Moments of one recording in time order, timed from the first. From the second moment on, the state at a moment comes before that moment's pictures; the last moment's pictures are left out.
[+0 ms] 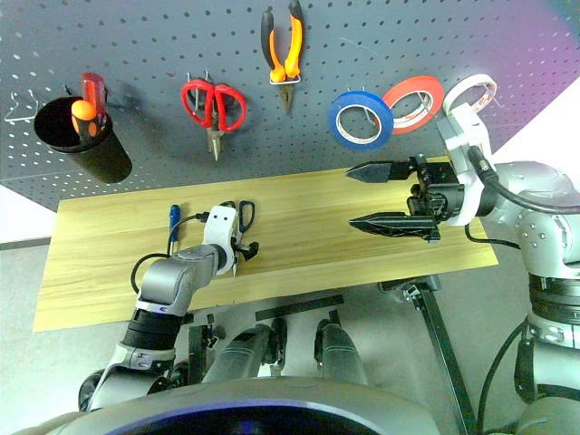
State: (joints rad) left arm -0.41 0.10 -0.05 0.00 -0.14 1.04 -0.07; right arm -0.56 -0.89 -0.17 -0.13 0.81 0.71 1.40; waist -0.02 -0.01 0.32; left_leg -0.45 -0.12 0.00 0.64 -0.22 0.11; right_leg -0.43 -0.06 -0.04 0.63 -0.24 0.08
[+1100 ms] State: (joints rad) left arm -0.46 0.06 0.02 0.06 -0.09 1.08 0.01; right arm -0.63 -0.89 -0.16 -0.09 0.78 0.72 1.36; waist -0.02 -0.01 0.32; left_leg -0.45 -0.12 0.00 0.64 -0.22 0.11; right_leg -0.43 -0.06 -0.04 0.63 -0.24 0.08
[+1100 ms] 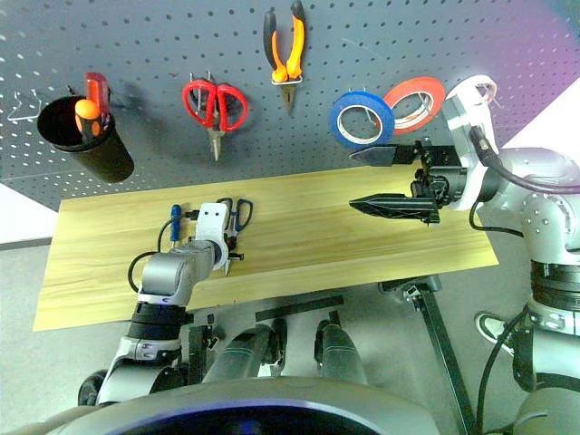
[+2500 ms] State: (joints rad) left arm -0.43 0.06 0.05 -0.02 -0.12 1.17 -0.05; right arm -0.57 -0.89 -0.14 0.12 0.64 0.44 1.57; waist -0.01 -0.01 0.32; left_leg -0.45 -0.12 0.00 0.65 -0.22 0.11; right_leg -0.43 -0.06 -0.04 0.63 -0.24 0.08
